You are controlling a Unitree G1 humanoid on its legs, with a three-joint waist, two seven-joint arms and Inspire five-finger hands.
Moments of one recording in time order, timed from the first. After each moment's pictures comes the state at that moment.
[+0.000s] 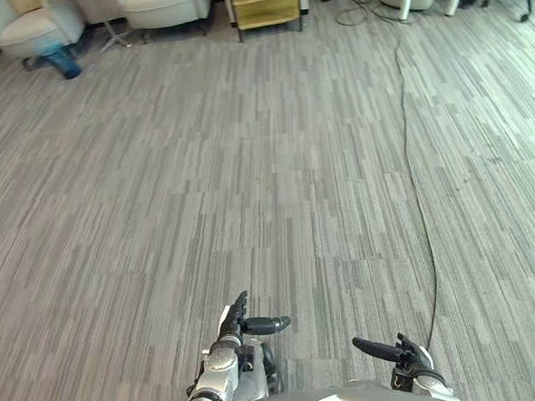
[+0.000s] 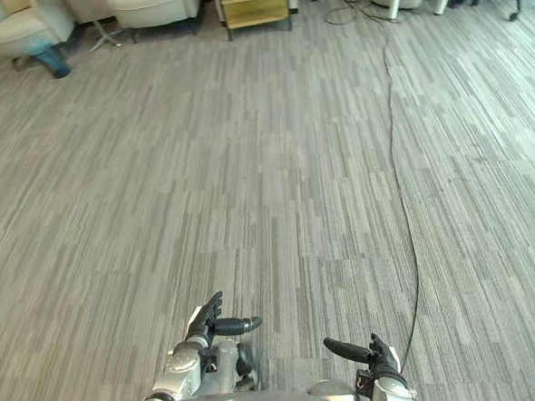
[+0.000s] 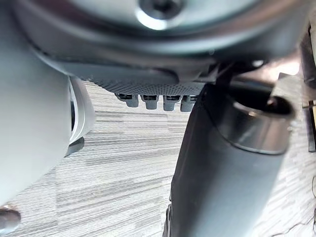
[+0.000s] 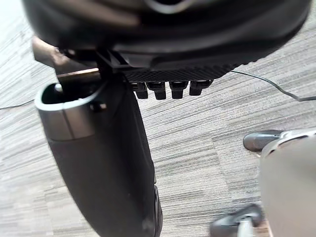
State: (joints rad) left arm -0.06 0.00 -0.06 1.03 -0.04 -0.16 0.06; right arm 0.03 -0.08 -0.15 1.12 0.16 -0.08 -0.08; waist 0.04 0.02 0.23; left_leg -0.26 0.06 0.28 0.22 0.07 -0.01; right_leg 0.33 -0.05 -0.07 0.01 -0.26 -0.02
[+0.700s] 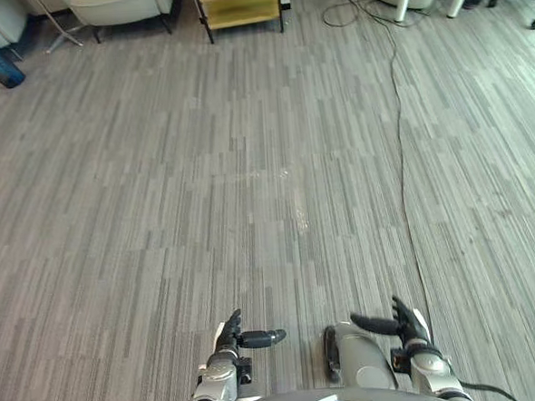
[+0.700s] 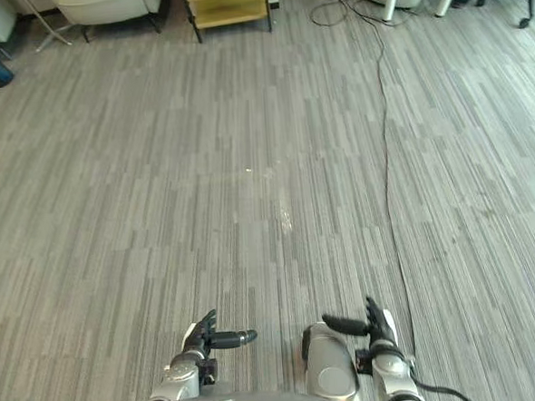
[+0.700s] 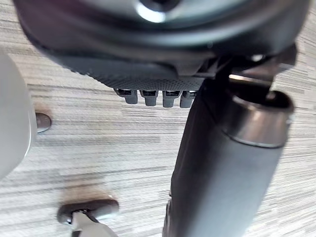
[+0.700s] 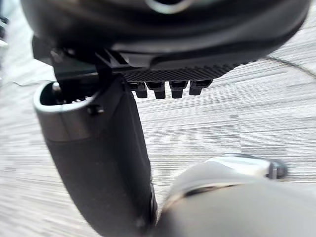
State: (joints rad) left arm -0.03 -0.03 -0.09 1.02 -0.11 -0.13 0.10; right arm 0.08 -0.14 -0.14 1.00 0.04 -0.09 -0.09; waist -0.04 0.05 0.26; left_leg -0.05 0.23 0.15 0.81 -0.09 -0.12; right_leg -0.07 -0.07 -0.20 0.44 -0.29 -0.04
